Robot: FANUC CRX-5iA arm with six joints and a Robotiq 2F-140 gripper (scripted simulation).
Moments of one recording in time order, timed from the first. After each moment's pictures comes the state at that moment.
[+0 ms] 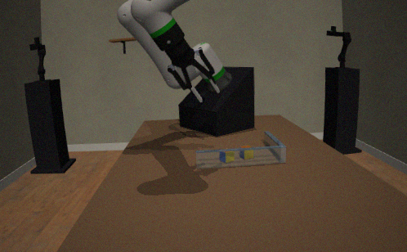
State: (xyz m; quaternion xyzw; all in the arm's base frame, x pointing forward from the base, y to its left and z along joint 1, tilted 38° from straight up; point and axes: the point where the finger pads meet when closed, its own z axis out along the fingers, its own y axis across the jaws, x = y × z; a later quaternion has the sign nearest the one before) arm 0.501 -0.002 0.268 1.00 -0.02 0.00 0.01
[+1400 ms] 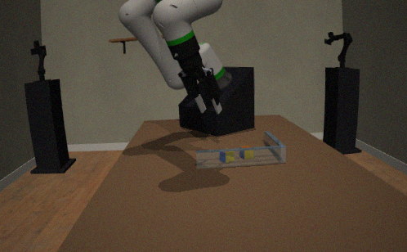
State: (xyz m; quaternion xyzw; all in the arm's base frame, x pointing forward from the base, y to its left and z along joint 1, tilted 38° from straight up) arm 0.514 -0.021 0.217 0.94 -0.33 0.04 0.09
